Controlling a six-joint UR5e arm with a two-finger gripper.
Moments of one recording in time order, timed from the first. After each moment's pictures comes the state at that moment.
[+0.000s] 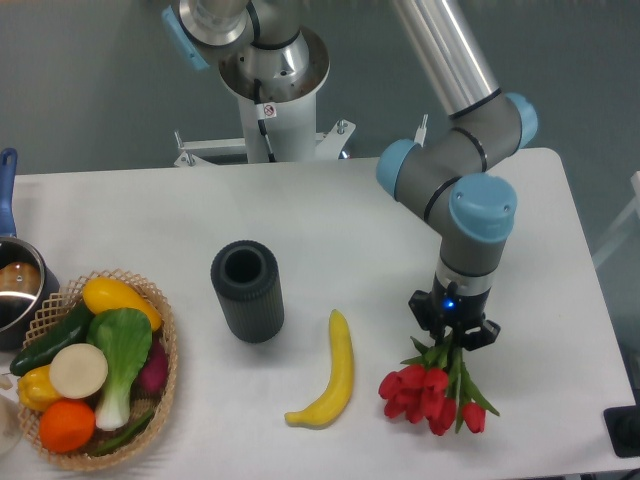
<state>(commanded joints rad) 2.68 -2.06 -1.59 -0.78 1.41 1.18</state>
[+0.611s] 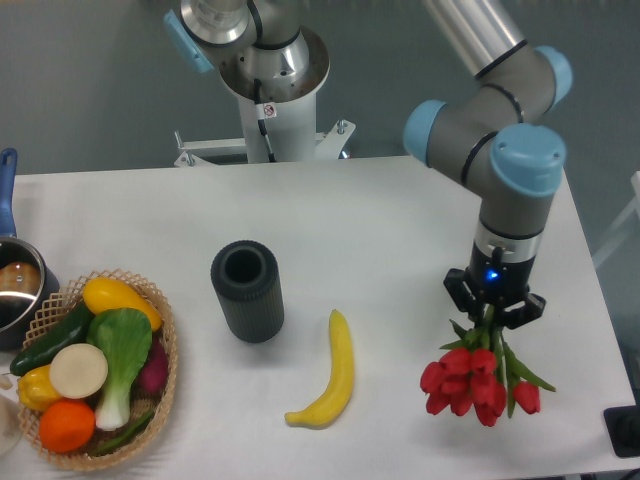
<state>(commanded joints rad) 2.70 -2.05 -1.36 -1.08 1.40 1.16</state>
